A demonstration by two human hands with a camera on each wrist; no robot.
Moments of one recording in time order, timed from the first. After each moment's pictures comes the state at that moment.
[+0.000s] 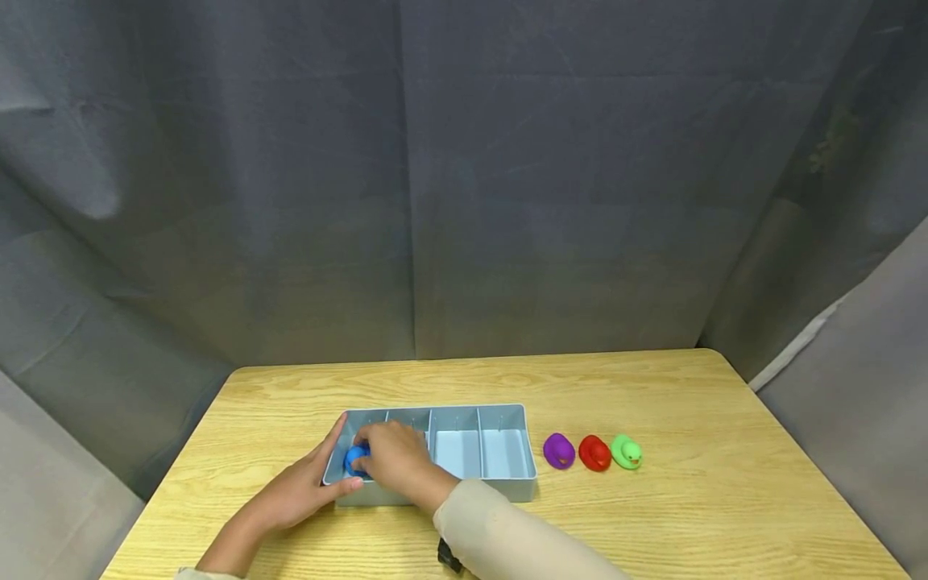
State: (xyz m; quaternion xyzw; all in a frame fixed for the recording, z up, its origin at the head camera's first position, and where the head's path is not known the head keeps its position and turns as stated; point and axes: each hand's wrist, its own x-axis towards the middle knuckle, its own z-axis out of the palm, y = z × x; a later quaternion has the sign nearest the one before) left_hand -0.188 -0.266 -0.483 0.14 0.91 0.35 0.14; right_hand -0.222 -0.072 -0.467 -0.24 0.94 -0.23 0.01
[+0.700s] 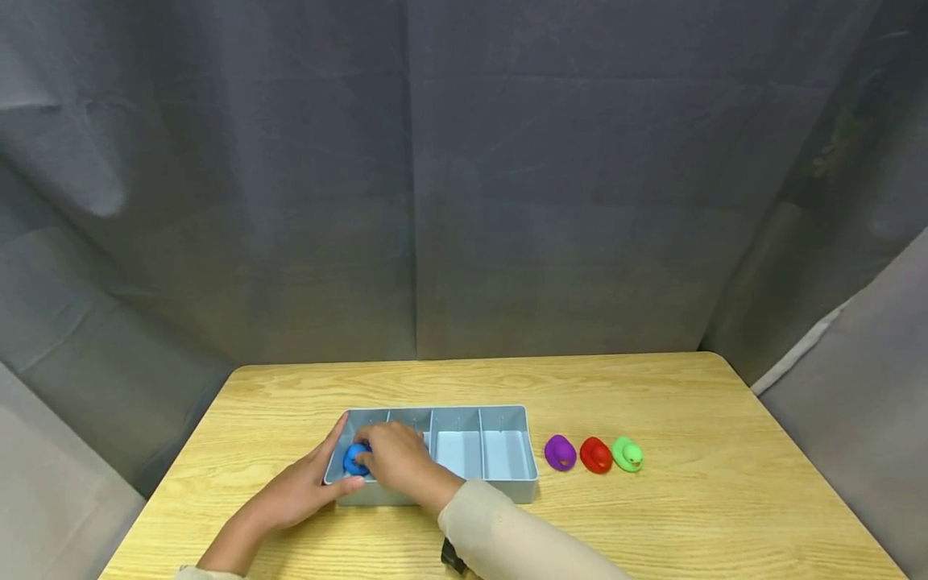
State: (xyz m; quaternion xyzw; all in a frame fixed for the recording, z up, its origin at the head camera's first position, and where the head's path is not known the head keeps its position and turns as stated) left_hand -0.187 -0.264 -0.482 0.14 0.91 0.36 0.14; right_hand -0.221 -0.069 -0.466 -0.26 0.93 -0.24 0.01
